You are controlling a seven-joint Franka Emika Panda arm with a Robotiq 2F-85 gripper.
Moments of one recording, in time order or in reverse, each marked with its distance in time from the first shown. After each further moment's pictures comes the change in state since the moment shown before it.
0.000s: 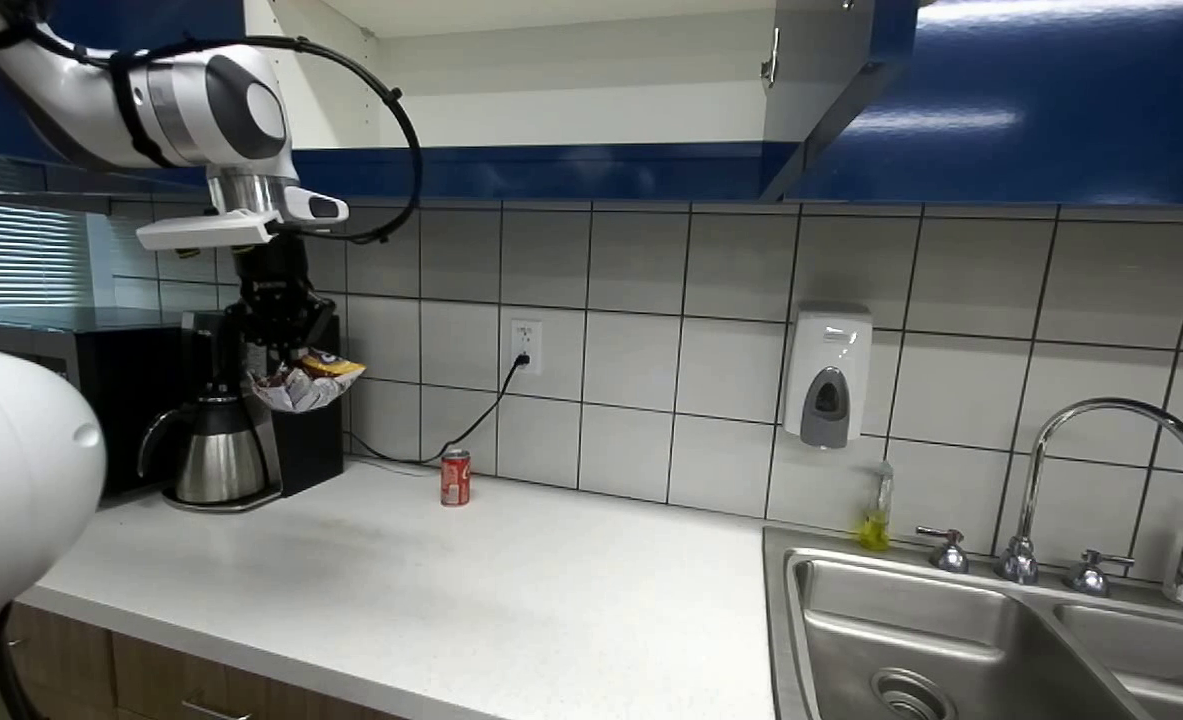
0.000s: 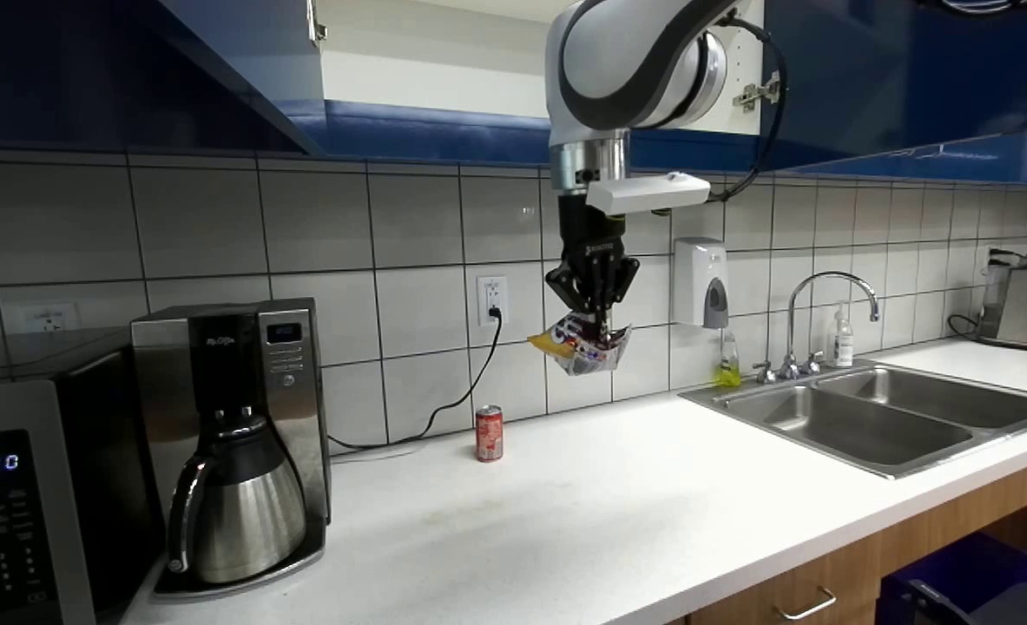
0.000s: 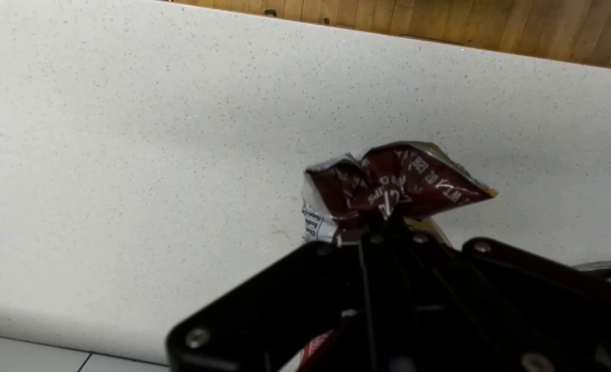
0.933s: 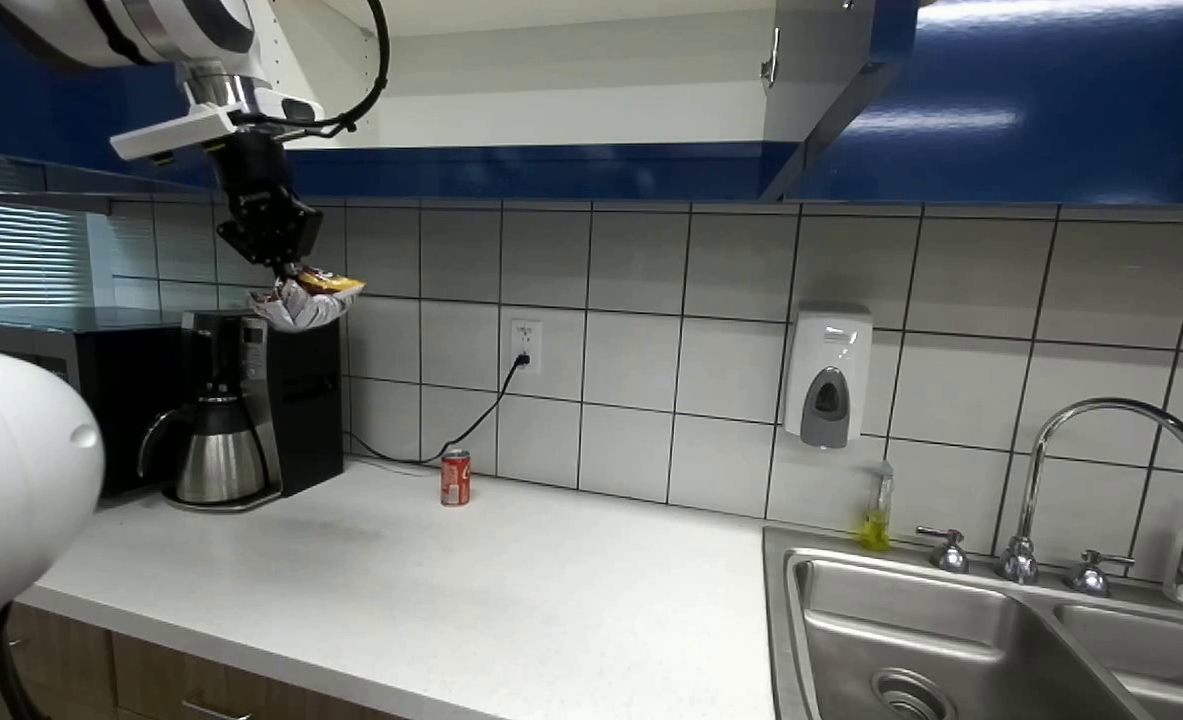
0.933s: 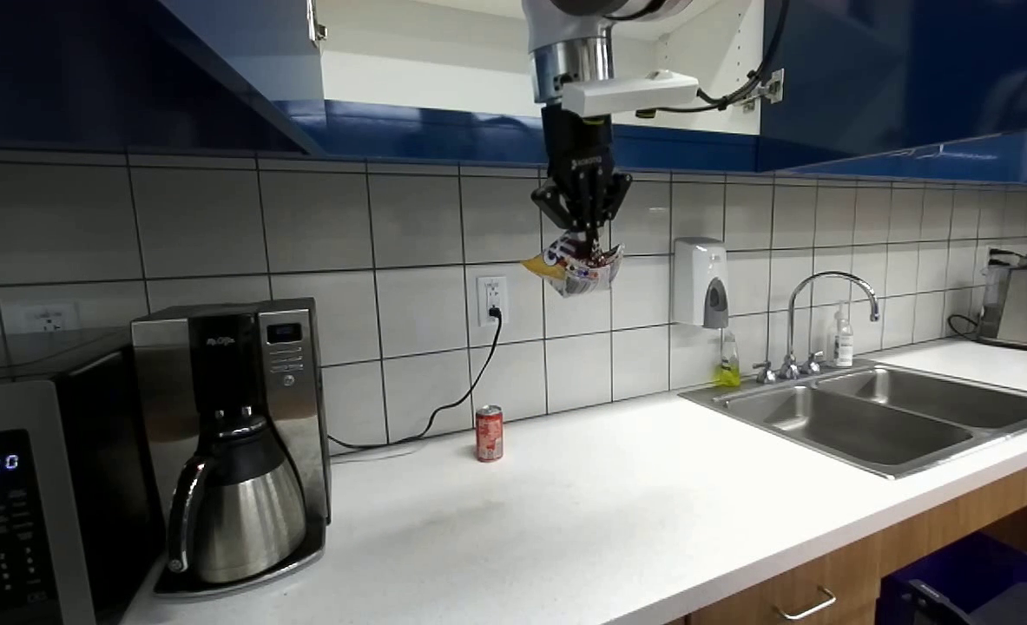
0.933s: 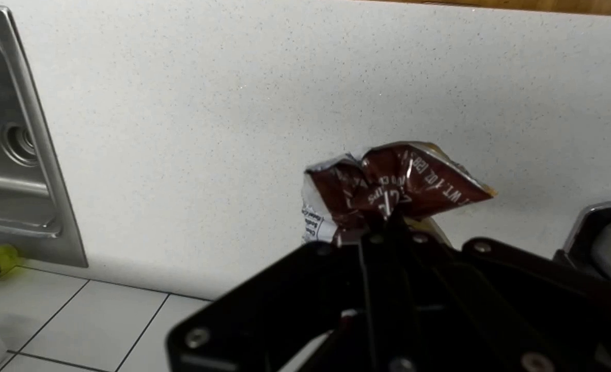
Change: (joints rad) arm -0.010 -0.029 0.051 0.221 -0.085 -0.238 0.118
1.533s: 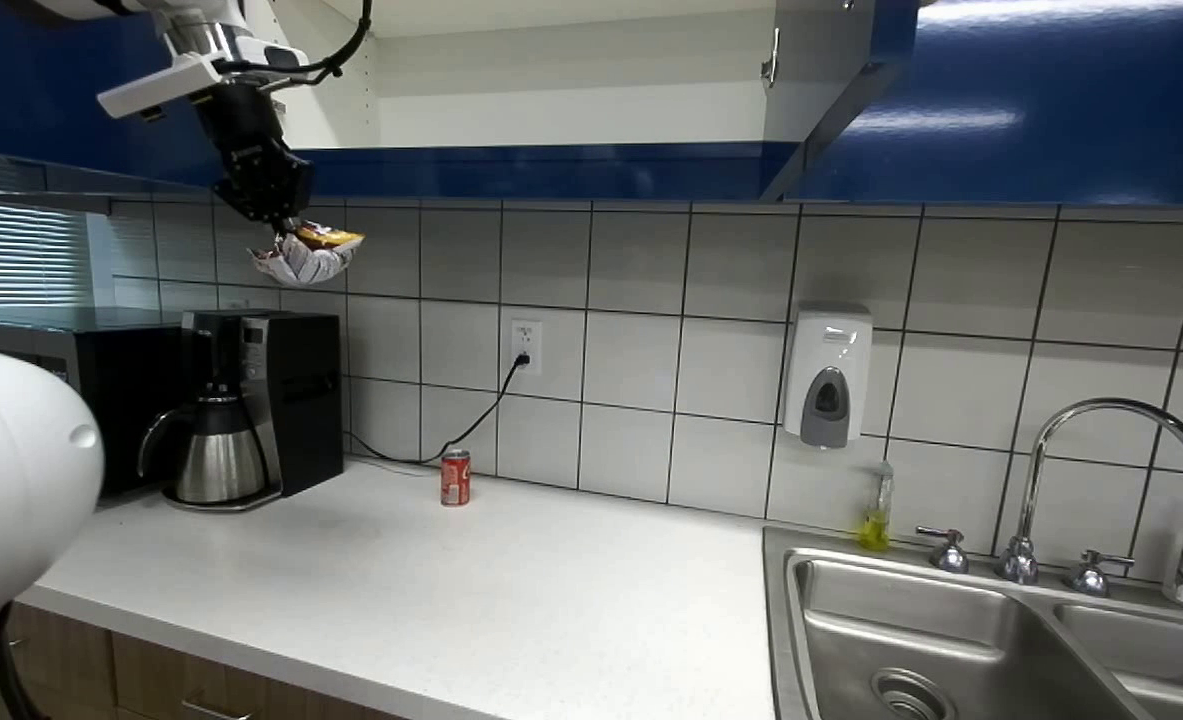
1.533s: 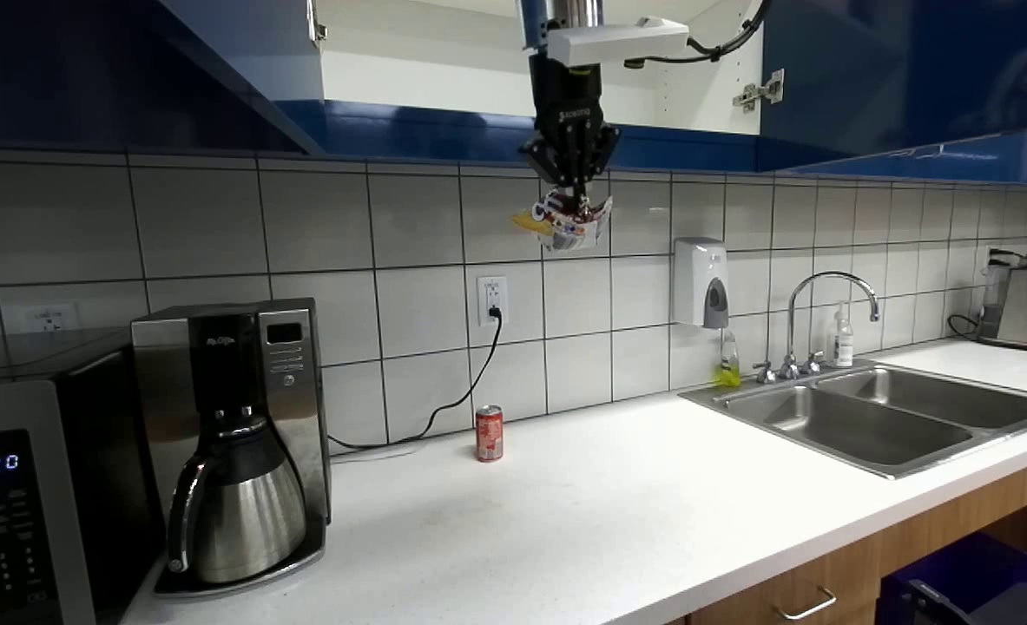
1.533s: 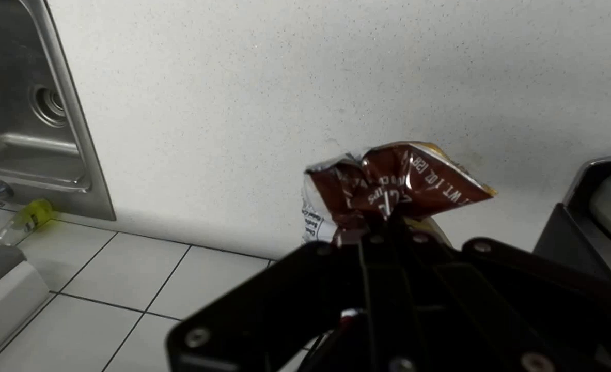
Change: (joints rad) arm -0.003 0.000 0.030 0.109 -0.056 -0.052 0.031
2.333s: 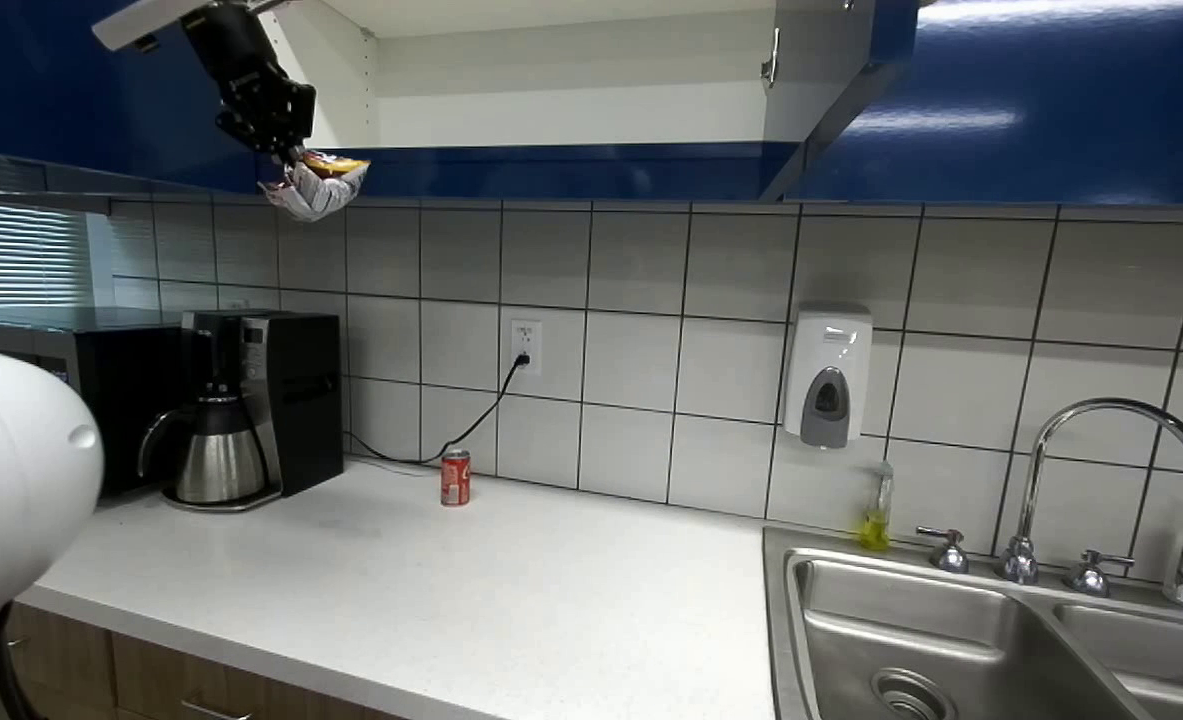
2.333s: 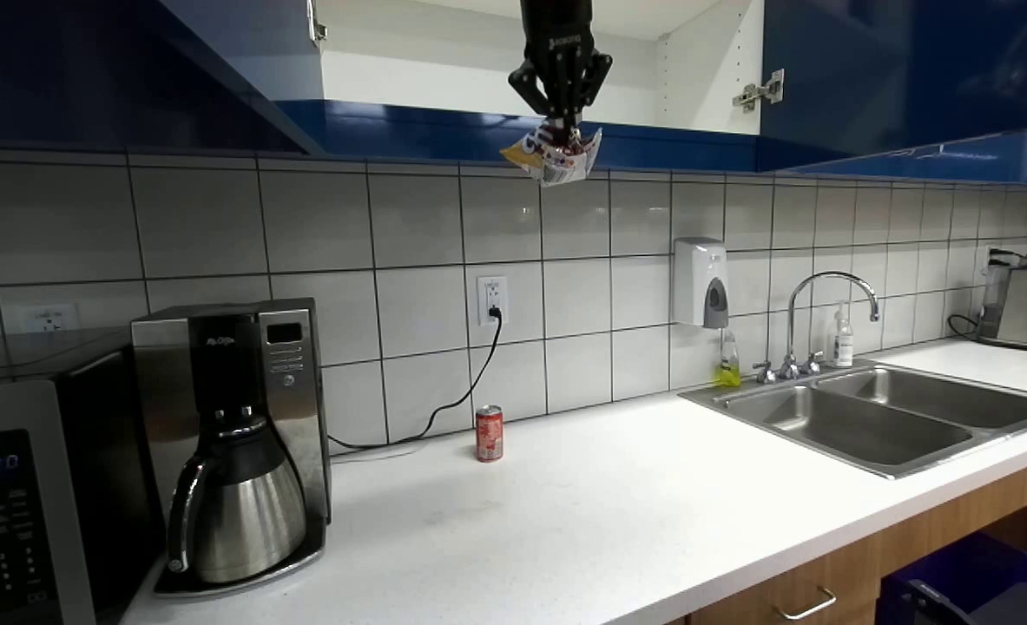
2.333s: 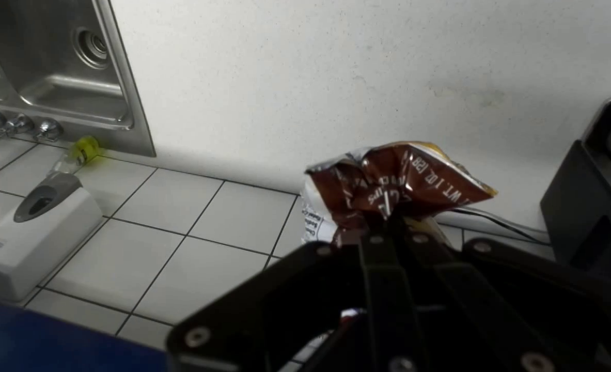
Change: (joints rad) arm -0.002 0.031 0.025 0.199 -0.101 -0.094 0.004
